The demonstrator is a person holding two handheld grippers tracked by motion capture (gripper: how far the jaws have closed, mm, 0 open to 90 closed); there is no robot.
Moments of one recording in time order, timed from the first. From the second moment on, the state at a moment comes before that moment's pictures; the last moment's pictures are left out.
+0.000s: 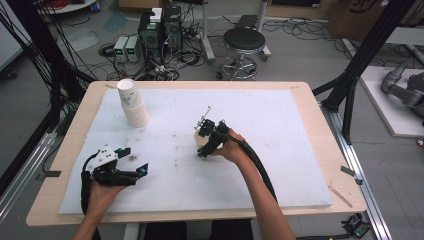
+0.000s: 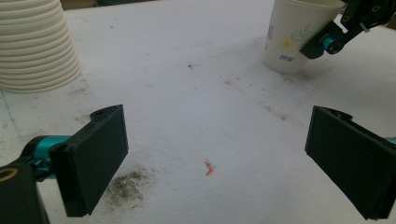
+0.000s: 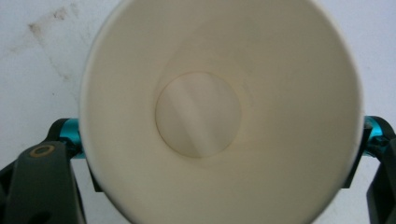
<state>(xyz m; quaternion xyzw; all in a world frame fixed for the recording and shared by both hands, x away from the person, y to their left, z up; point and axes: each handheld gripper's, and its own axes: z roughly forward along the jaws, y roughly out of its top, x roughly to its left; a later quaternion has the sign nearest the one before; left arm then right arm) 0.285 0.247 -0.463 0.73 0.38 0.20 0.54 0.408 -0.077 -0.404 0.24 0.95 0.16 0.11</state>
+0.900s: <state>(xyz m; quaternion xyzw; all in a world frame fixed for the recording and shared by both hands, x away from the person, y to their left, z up) 0.284 0.248 -0.464 0.72 0.38 0.20 0.54 0.362 -0.151 -0.406 0.28 0.90 0.31 0.14</state>
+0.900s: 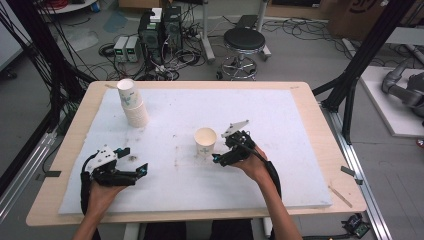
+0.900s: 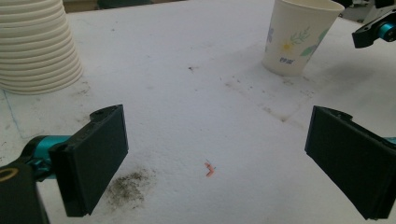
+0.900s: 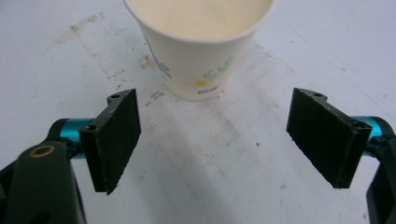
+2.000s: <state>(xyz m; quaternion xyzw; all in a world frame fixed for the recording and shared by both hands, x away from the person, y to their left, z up) 0.278 0.253 -0.465 0.69 0.39 0.22 0.57 0.297 -0.250 -0.445 0.37 0.76 0.47 0.25</state>
